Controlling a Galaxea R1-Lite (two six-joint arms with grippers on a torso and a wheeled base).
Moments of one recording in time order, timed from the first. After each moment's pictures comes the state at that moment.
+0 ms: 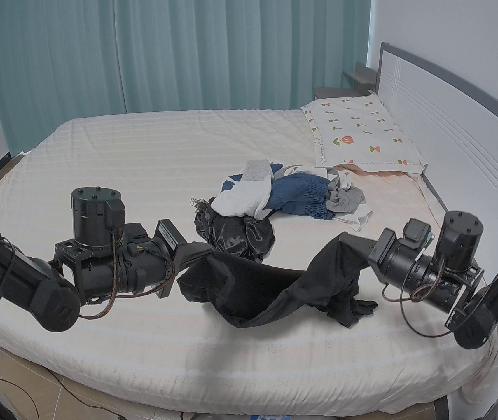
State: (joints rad) left arm -0.43 1.81 -0.70 -0.77 -0.34 -1.20; right arm 0.45 1.89 -0.45 -1.36 0.19 0.90
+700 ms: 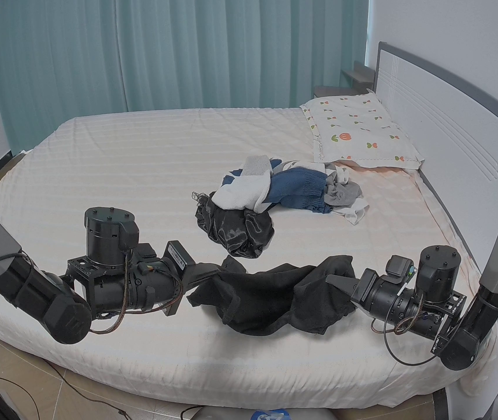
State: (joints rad) left arm -0.45 1.87 -0.64 -0.82 -0.34 -1.24; right arm 0.51 2.02 -0.35 -1.45 0.17 0.90
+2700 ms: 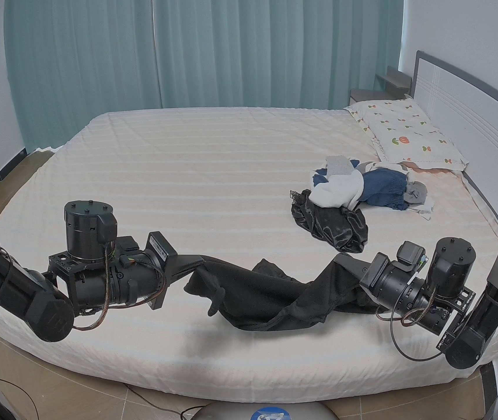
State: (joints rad) left arm -0.41 1.80 -0.61 -0.82 -0.33 -1.25; right arm 0.50 1.99 -0.34 -1.55 0.13 0.90
